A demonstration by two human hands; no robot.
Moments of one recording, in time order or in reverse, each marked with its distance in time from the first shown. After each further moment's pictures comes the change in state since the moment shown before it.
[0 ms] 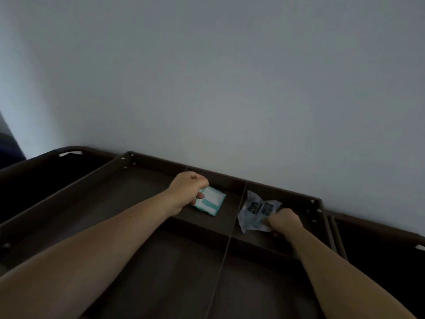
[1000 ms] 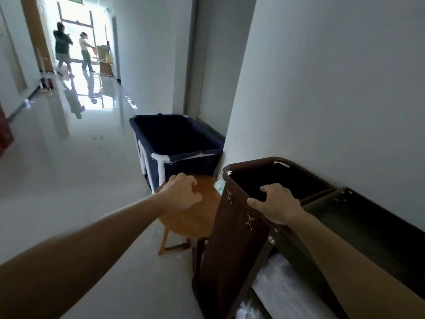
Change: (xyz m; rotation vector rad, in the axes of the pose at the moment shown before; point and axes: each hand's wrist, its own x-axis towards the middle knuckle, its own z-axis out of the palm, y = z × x) left_hand -0.250 -0.249 -0.547 0.675 0.510 -0.262; right_hand -0.407 -0.411 0.317 -0.541 -0.197 -1.094
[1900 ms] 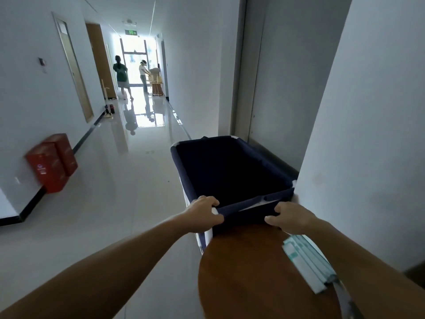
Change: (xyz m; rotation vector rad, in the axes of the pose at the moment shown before) left_hand 0.374 -0.187 -0.072 -0.037 -0.074 -0.116; right_hand 0.466 -0.170 0.081 0.034 -0.243 -0.170
